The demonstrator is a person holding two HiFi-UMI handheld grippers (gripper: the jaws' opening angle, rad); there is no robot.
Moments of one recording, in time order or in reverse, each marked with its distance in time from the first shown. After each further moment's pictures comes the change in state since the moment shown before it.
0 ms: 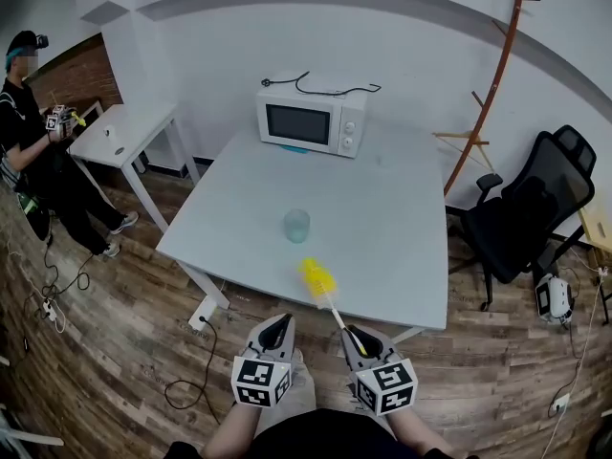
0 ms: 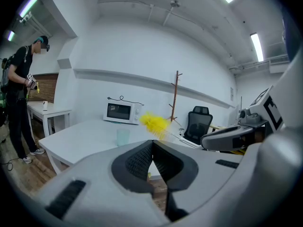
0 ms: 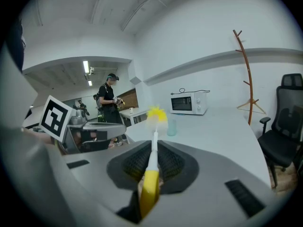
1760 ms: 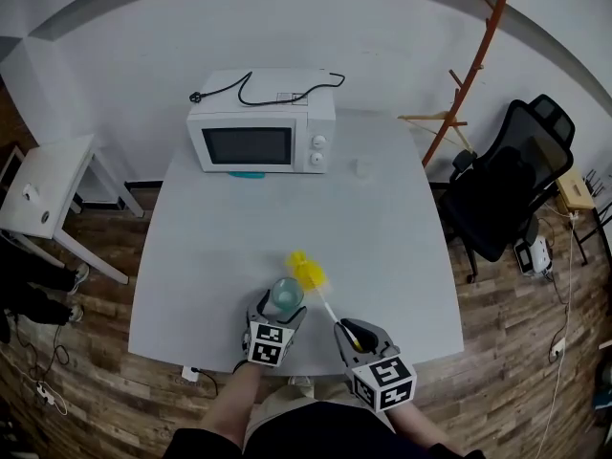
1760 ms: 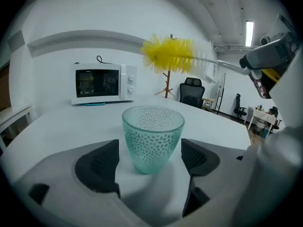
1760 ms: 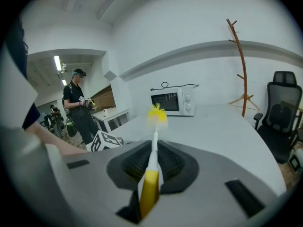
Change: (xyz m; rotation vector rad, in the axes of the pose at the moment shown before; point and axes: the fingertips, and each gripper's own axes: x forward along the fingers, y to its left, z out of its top) left arm 0.294 0.149 -0.066 0.178 0.296 -0.289; right arm 0.190 -0.082 0.084 0.113 0.054 -0.219
